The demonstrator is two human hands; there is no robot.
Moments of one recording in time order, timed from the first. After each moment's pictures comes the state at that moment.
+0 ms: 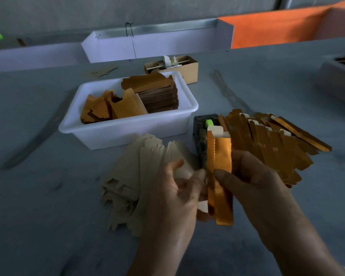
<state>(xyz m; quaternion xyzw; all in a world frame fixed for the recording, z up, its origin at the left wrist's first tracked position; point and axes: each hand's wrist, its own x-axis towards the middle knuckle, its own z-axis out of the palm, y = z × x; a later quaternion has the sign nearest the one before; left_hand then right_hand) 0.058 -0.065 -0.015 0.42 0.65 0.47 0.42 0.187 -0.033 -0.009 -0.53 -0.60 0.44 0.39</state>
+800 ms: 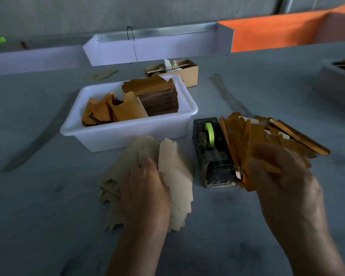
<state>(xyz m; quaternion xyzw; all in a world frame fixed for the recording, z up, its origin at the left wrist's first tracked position) 0.027 -0.040 -0.017 0.50 0.83 0.23 0.07 0.207 -0.029 -0.011 -0.61 -0.62 0.13 0.47</state>
